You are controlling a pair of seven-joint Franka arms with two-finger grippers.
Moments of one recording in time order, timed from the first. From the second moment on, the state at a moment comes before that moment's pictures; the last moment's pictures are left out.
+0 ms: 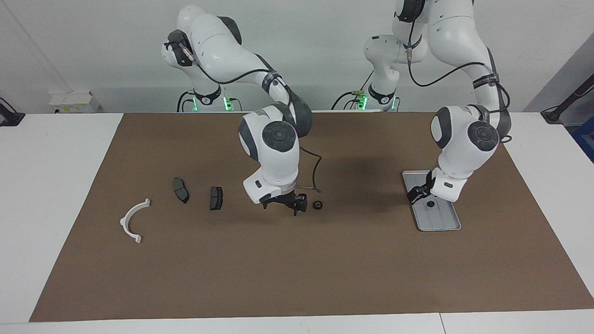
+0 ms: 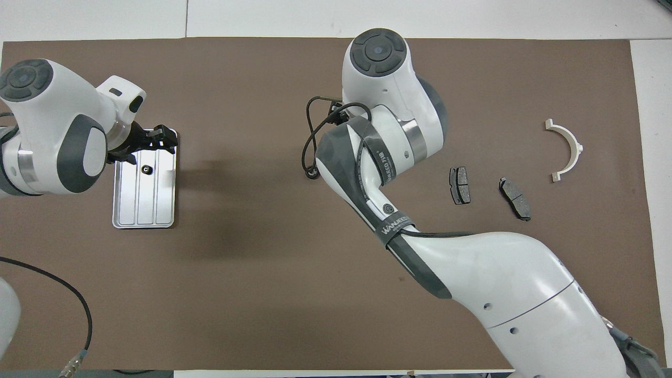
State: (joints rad) left arm -0.09 0.33 0.02 -1.79 -0.01 2.07 -0.25; right arm 0.47 0.74 0.03 -1.09 -0.05 1.83 0.81
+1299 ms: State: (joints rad) left arm -0.01 0.33 0.01 -1.95 -0.01 2.28 -0.10; right arm 0.64 0.87 0.02 -1.09 -0.06 1.93 0.93
